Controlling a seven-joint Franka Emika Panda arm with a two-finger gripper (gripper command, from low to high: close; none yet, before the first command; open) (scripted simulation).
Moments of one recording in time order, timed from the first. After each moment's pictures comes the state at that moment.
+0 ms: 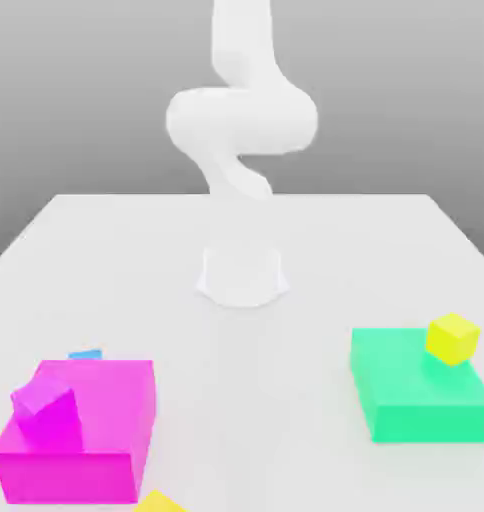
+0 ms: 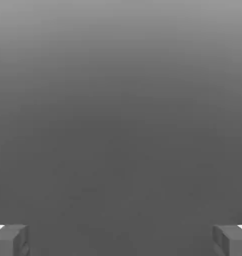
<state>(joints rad) 0.05 -0.71 -0.06 -2.29 0.03 2.32 0.70</state>
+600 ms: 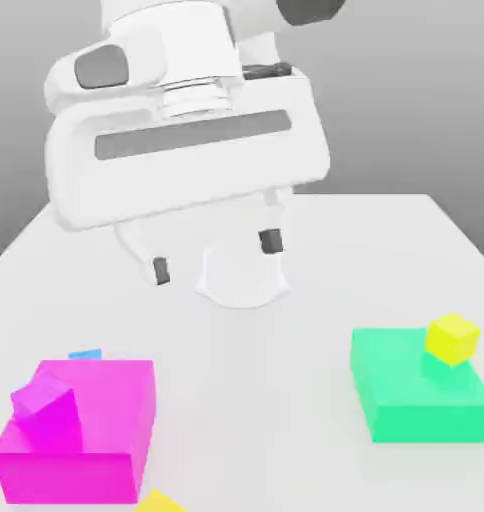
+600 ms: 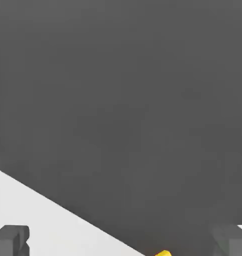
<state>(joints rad) 0.25 -0.05 -0.33 -2.25 0.32 2.44 -0.08</state>
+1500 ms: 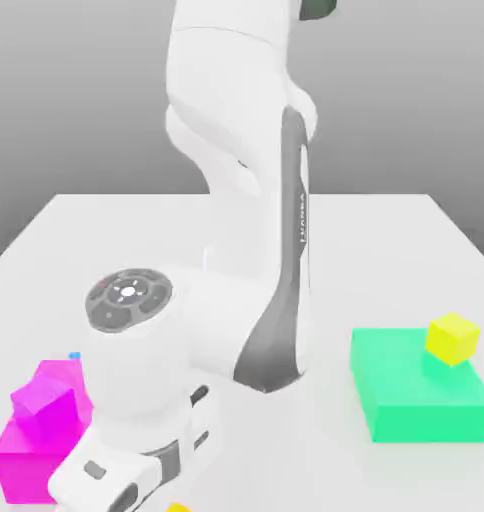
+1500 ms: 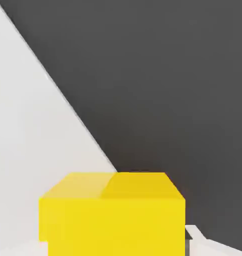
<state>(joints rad) 0.14 0.52 -0.28 -2.21 0.31 2.69 -0.56</state>
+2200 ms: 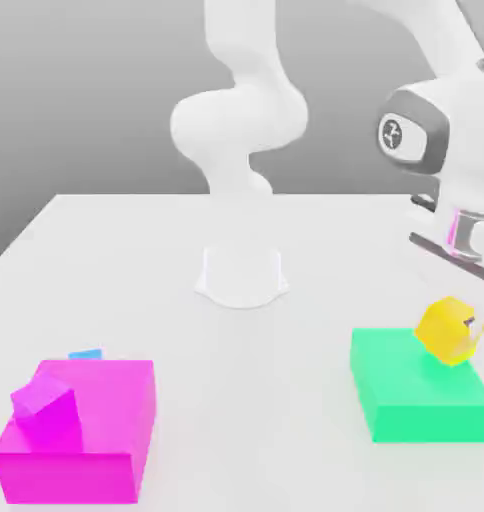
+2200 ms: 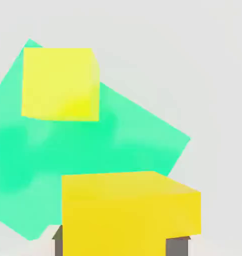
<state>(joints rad) 0.68 -0.13 0.02 -2.59 0.04 2.43 -0.88</state>
